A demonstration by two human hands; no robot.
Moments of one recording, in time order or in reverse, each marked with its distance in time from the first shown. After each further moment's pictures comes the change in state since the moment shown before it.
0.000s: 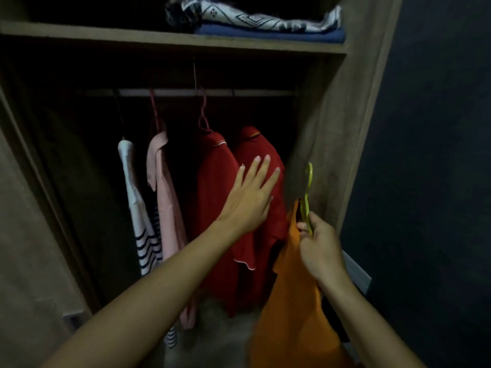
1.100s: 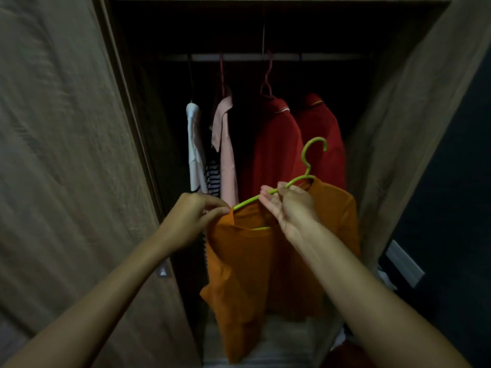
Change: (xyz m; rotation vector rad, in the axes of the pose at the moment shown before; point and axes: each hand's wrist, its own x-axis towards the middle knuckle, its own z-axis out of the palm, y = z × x) left_hand -0.199 -0.090 -0.094 -0.442 -0.147 -0.322; right_hand -0.040 -0.065 0.116 0.976 -0.333 0.444
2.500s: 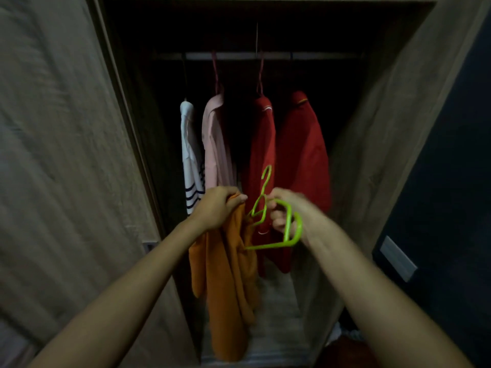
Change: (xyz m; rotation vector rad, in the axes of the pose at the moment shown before) left_hand 0.049 -0.012 0.053 -0.094 -0.052 -0.115; right_hand 0.010 -0.006 -0.024 -0.405 -0.166 0.226
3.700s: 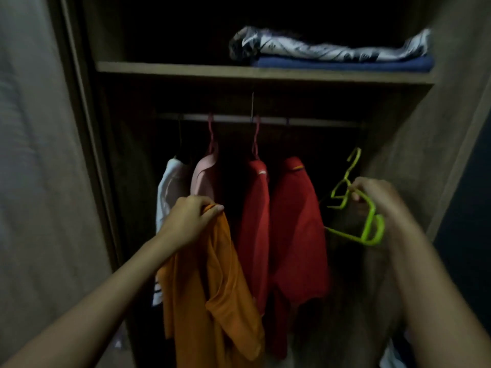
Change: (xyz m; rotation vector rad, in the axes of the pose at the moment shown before) left_hand 0.086 0.042 -0.054 0.158 0.258 -0.112; right_hand 0.053 -0.201 -0.147 -0.452 0.396 -0.496
